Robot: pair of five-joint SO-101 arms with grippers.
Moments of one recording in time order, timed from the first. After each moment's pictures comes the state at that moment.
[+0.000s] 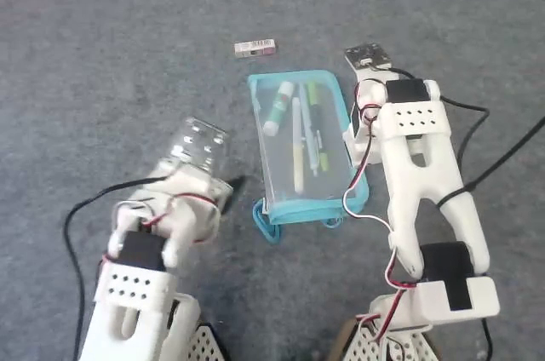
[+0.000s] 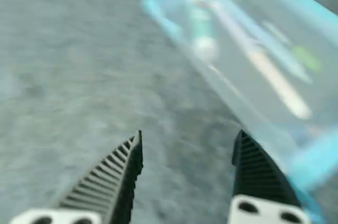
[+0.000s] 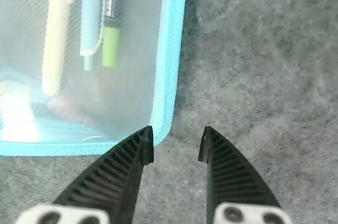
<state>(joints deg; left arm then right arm) 0.1 -65.6 71.9 49.2 -10.5 -9.3 0.3 8.6 84.0 9.1</state>
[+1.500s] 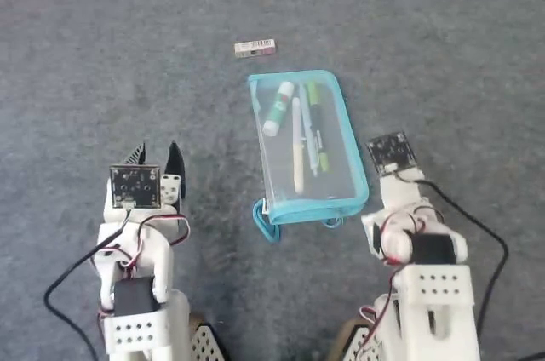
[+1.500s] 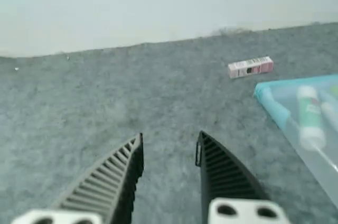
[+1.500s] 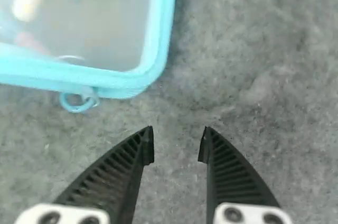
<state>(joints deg) -13.2 -102.7 97.0 39.6 -4.4 -2.8 -65.5 75.1 62.3 15.5</state>
